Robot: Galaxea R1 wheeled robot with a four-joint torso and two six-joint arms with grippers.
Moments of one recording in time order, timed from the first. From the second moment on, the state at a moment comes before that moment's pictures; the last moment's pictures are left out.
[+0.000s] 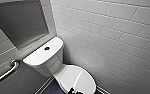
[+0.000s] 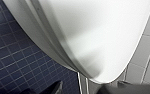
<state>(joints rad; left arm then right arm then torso) 0.75 3.01 -2.33 -0.85 0.10 -0.05 -1.69 2.81 -2.26 0.22 0.19 -0.24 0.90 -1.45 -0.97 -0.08</state>
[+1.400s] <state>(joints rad) 0.75 3.10 -2.47 -0.85 0.10 -0.05 -1.68 2.81 -2.26 0.22 0.19 -0.24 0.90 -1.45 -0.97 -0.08</state>
